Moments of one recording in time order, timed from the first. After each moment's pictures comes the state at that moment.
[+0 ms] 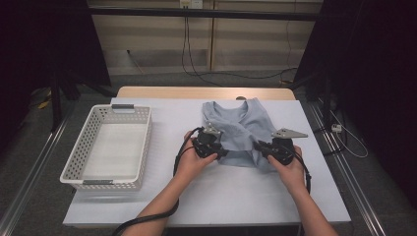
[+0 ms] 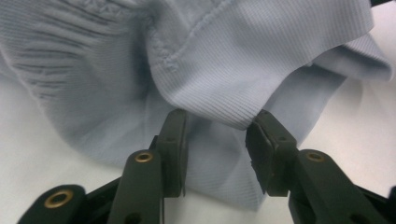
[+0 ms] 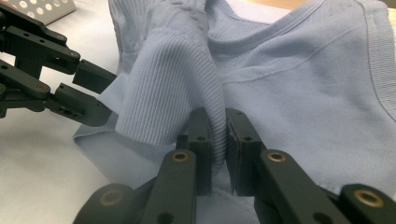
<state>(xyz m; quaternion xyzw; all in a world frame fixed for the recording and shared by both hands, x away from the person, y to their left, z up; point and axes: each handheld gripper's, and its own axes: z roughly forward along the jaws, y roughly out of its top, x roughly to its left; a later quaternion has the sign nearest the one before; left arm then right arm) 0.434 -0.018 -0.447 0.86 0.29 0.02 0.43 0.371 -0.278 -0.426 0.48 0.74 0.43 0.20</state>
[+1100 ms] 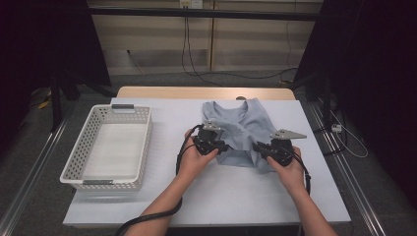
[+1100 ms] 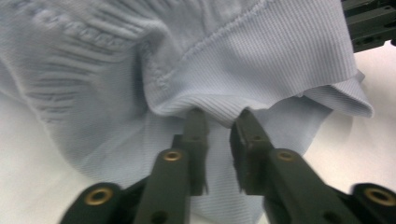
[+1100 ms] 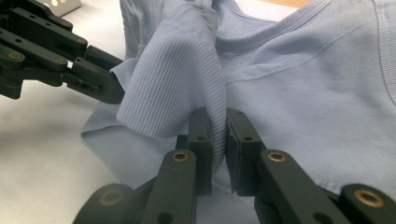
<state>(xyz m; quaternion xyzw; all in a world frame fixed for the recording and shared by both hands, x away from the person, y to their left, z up) 0.437 -0.022 -0.440 0.84 0.30 0.03 0.44 0.369 -0.275 -0.427 0.47 0.75 0.42 0.20</state>
